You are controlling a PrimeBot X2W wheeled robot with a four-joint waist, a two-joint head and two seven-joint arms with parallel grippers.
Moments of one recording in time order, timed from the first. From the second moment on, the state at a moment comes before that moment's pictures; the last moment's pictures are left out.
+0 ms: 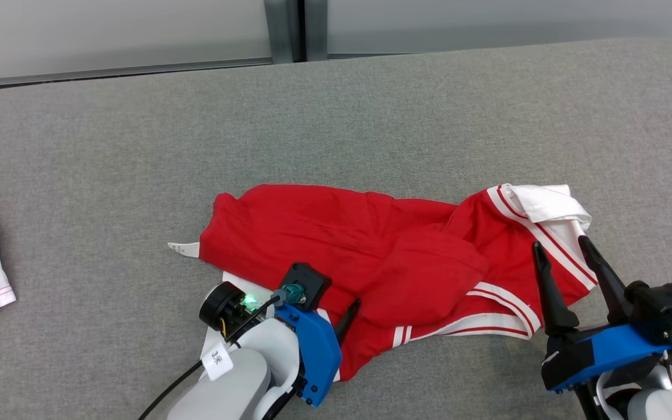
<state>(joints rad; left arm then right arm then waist) -0.45 0.17 -0.77 0.43 -0.40 -0.11 0.21 -0.06 -0.05 -0.04 -0.03 0.12 0.13 0.00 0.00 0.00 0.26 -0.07</state>
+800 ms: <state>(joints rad) -0.52 0.17 -0.60 0.38 -0.58 -0.05 0.03 -0.08 -0.05 -0.06 0.01 0.14 0.13 -0.02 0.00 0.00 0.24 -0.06</state>
